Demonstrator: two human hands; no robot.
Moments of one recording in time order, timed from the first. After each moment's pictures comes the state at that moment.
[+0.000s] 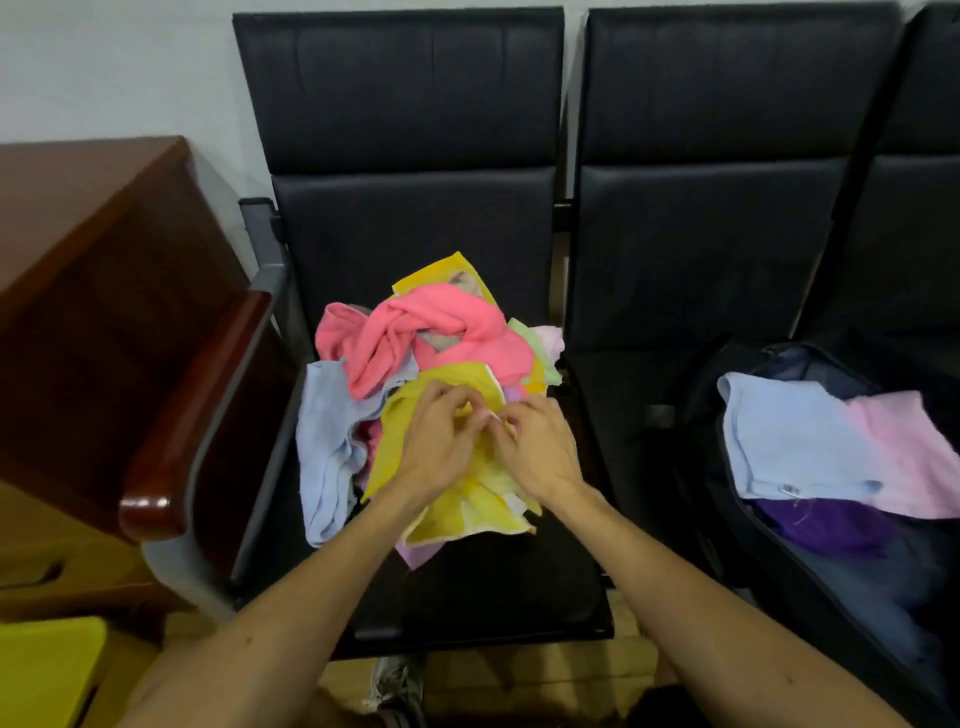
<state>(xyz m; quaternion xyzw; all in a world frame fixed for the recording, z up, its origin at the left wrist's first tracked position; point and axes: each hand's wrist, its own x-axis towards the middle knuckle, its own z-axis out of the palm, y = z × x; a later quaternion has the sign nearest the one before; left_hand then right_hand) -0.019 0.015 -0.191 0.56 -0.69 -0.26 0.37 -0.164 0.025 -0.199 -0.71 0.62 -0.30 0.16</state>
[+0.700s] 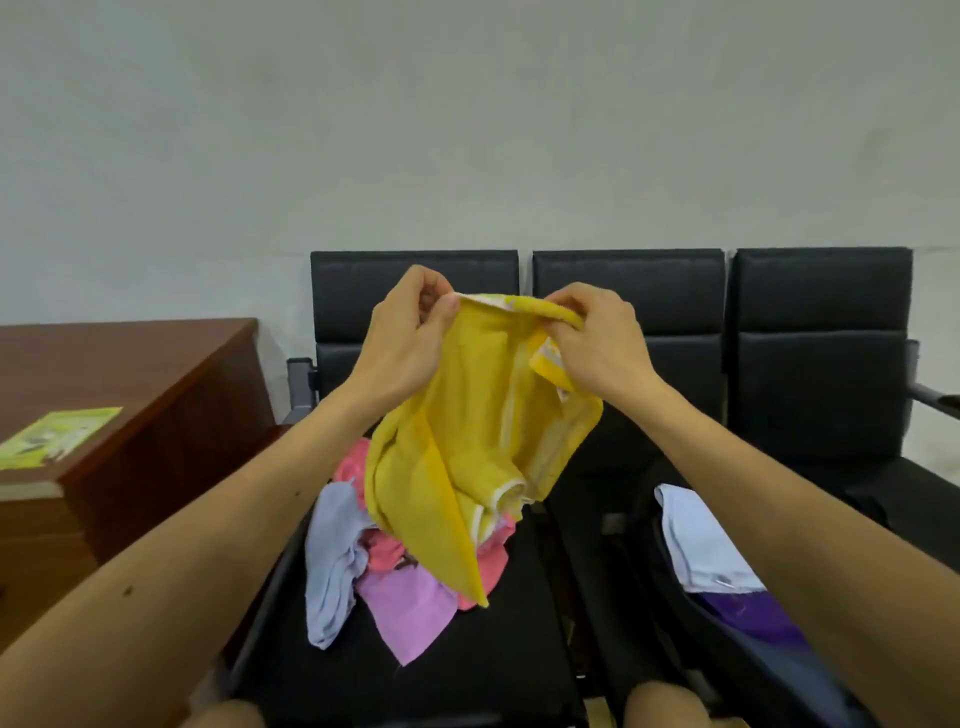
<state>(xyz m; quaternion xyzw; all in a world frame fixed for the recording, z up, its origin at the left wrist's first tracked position) -0.011 0.100 0.095 0.40 -0.72 -0.12 0.56 -0.217 0.117 0.100 -0.68 0.54 -0.49 0.04</state>
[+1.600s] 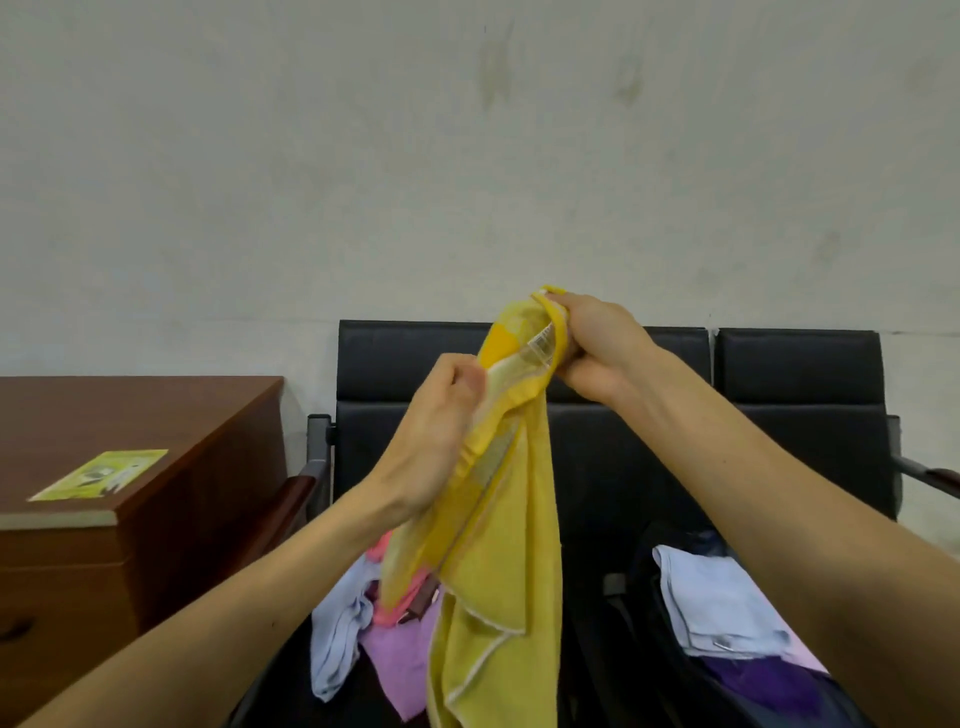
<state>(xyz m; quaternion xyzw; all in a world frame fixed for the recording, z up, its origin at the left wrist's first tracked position) -0.010 0.225 0.102 0.31 -0.73 -0.28 0.55 -0.173 0.196 0.187 -0.43 0.34 -0.63 0.55</state>
